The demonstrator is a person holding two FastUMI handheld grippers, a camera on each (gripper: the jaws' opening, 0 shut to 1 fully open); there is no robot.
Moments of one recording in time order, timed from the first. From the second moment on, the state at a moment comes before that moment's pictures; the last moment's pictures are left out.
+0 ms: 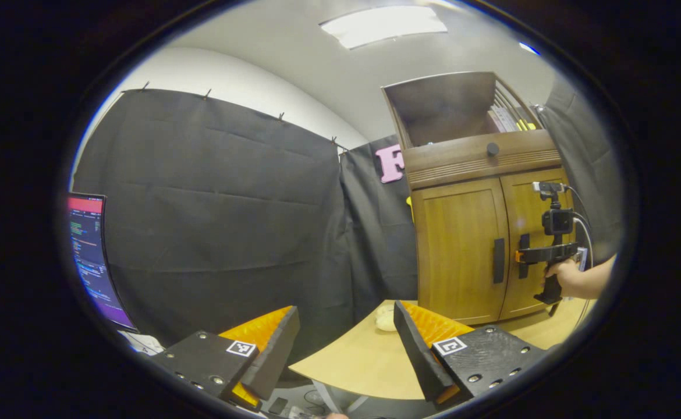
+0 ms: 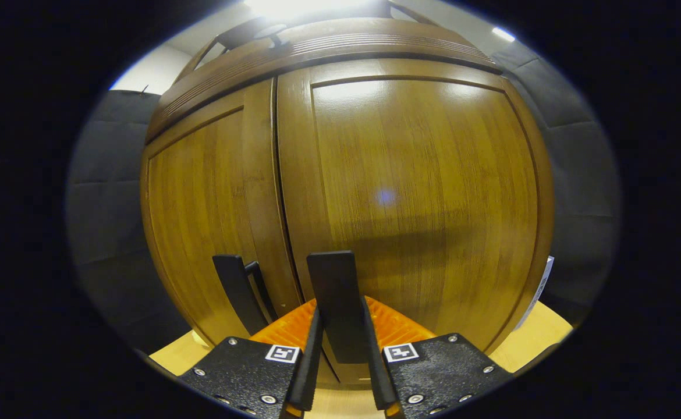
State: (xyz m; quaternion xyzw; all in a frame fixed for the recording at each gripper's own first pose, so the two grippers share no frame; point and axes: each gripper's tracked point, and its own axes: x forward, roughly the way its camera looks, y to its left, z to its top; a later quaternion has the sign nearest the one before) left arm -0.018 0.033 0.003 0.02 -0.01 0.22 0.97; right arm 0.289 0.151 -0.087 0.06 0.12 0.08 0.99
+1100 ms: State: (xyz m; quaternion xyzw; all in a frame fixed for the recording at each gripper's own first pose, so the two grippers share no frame) left arm 0.002 0.006 -0.007 0.00 -0.01 0.13 0.99; right arm 0.209 0.126 -0.075 0.04 0.12 0.12 0.98
